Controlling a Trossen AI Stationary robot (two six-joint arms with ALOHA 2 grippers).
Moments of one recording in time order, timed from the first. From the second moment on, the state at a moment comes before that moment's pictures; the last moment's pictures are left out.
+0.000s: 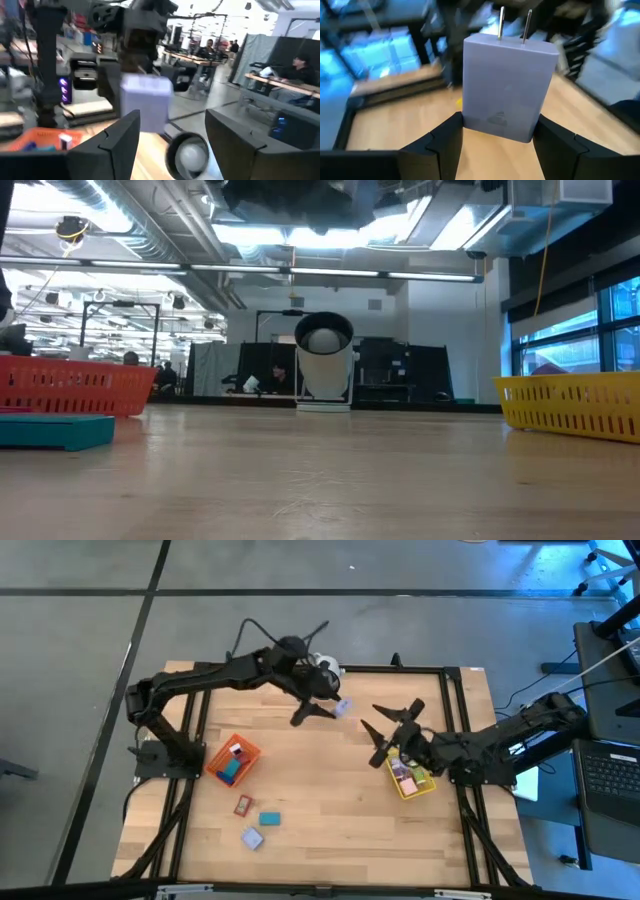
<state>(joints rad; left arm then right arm) 0.38 1.60 1.41 -0.27 0.65 0.36 0.38 1.17 0.76 0.49 1.01 -0.20</state>
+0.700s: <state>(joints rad) 0.39 1.55 1.41 -0.20 0.64 0.43 0.18 1.41 0.95 0.59 0.69 -0.25</state>
